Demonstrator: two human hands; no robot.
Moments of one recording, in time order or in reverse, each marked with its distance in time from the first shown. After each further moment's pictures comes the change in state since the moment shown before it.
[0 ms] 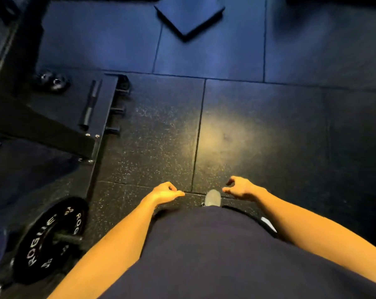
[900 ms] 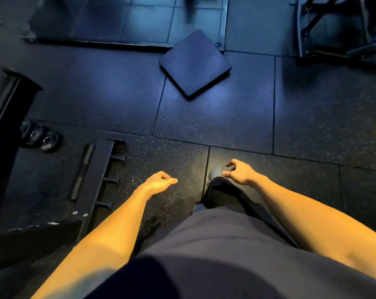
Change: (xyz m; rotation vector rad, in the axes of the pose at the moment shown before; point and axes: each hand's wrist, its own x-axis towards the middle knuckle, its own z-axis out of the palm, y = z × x) left_hand 0.248 0.320 -0.423 -0.199 0.103 0.099; right_hand 0.285 -0.210 -0.488 0.139 0.182 -0.068
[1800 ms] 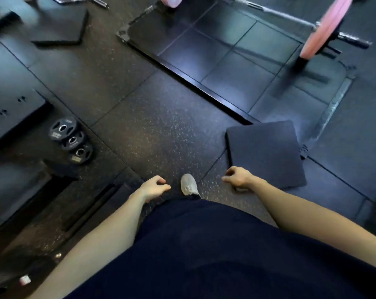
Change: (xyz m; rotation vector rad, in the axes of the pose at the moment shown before) left_hand 0.302 0.159 -0.492 -0.387 0.262 -0.274; right_hand 0.466 -0.551 -0.242 -0.477 -0.245 -0.243
